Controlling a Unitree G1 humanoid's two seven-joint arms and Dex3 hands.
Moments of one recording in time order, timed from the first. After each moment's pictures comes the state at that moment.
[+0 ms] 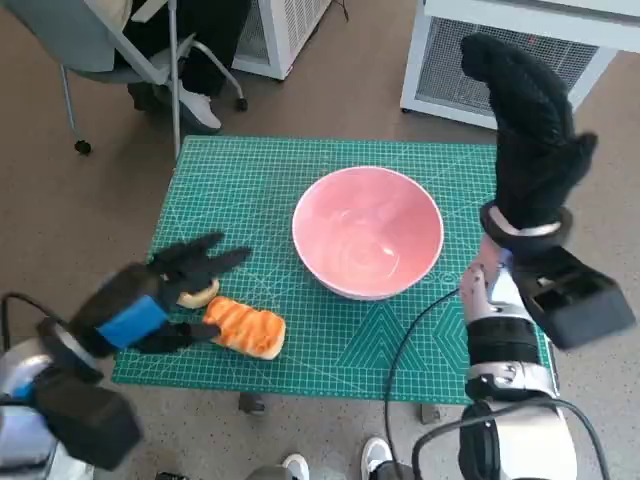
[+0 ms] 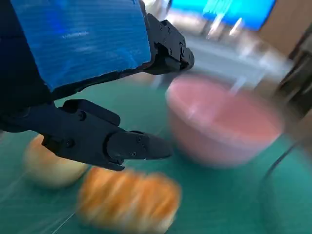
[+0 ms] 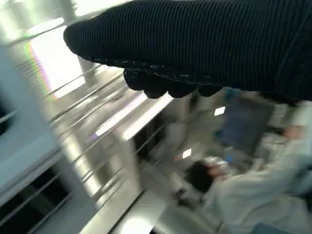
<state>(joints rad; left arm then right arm) -0.03 0.71 0.10 -0.26 0.28 -0.25 -0.57 -0.92 -0.11 -0.22 0.80 0.32 -1.11 0.50</state>
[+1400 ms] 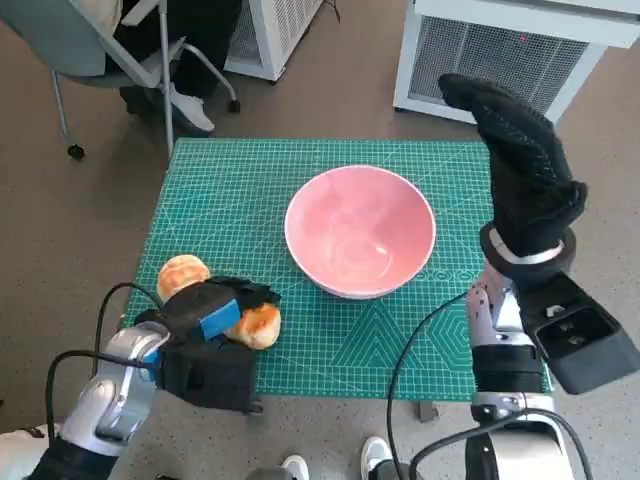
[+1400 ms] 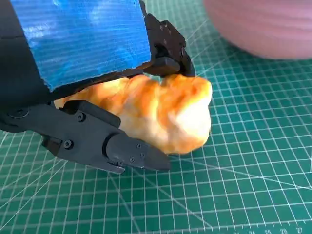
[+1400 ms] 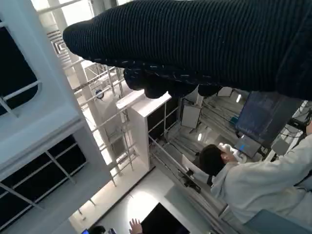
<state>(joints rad) -0.21 0.65 -0.28 -0.03 0.63 -0.02 -0.49 -0.80 -0.11 -0.15 0.60 0.32 -1.03 0.50</state>
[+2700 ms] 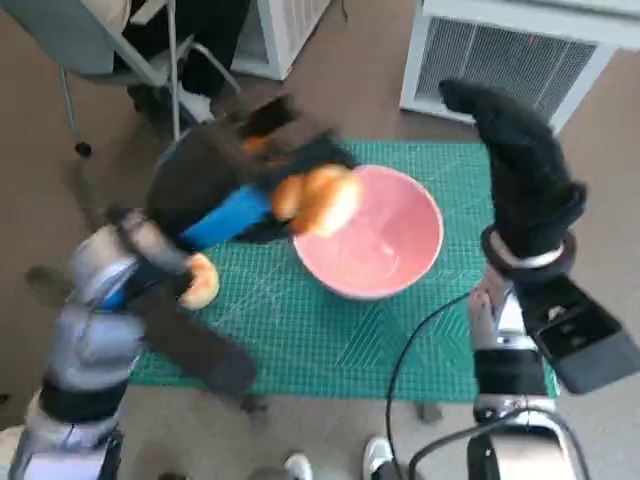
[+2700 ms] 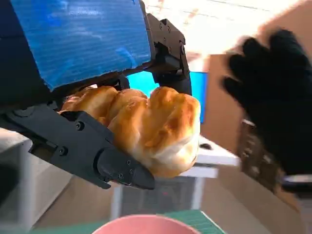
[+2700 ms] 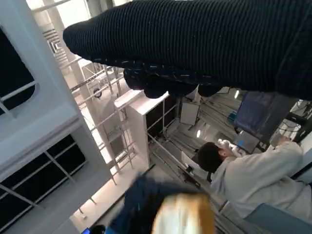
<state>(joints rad) -0.81 0.49 -0.22 -0.11 0.49 -0.21 -0.37 -0.78 -0.11 -0.14 0.59 0.32 -1.01 0.50</state>
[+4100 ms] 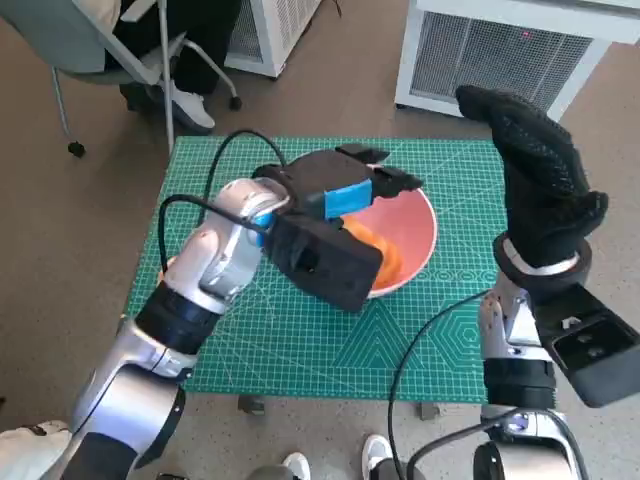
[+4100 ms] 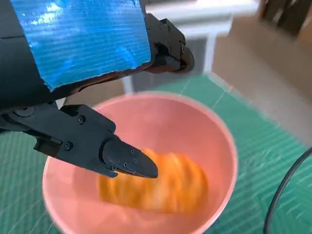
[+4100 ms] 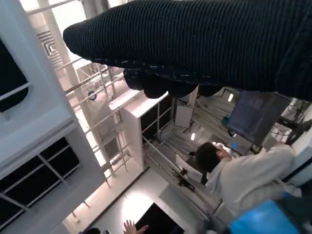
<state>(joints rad) -0.99 0.33 -0.42 0.39 0.54 -0.13 -0.60 -0.73 -0.13 -0.15 0.49 0.33 -0.96 0.49</state>
